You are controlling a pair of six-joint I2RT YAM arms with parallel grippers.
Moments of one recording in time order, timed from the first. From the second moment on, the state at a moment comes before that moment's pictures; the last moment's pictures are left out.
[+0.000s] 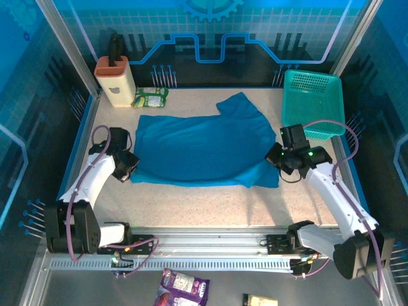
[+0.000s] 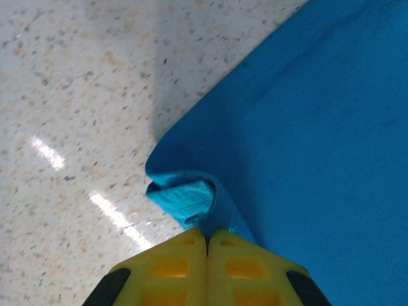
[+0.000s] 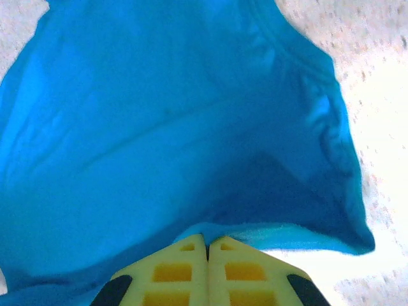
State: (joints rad) left arm 0.05 1.30 0.89 -0.87 -0.02 -0.93; right arm 0.23 1.11 0.98 -0.86 -0.05 0.84
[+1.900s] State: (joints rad) left arm 0.02 1.53 1.00 -0.82 0.03 -0.68; right arm 0.10 1.63 1.24 -0.60 -0.38 0.45
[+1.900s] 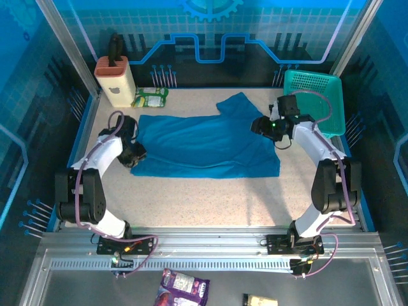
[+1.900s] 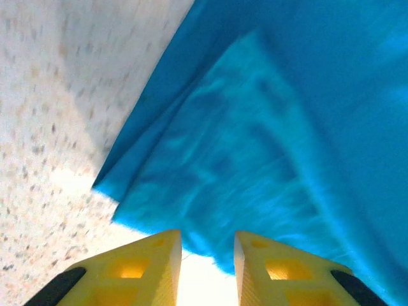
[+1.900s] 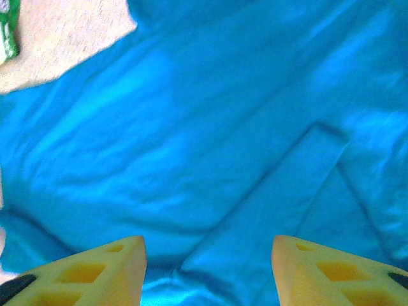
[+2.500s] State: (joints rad) left arm 0.10 1.51 0.82 -0.71 0.03 -0.60; right arm 0.09 1.57 0.96 -0.63 -0.48 0.36
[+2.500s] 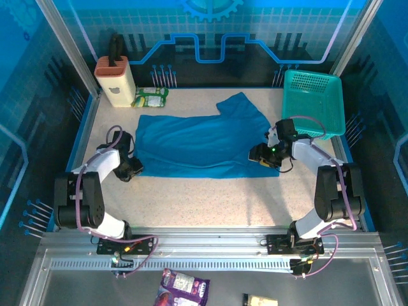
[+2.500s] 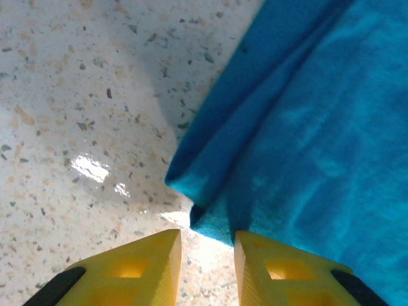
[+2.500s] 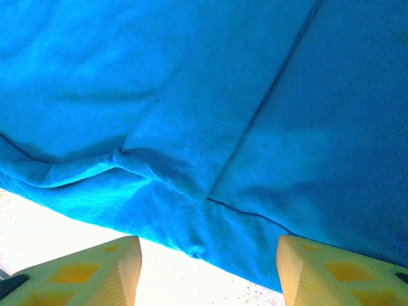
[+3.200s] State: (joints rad) left arm 0.10 1.59 0.87 -0.68 0.00 -0.54; right arm 0.02 1.69 0.92 -0.57 -0.51 0.35
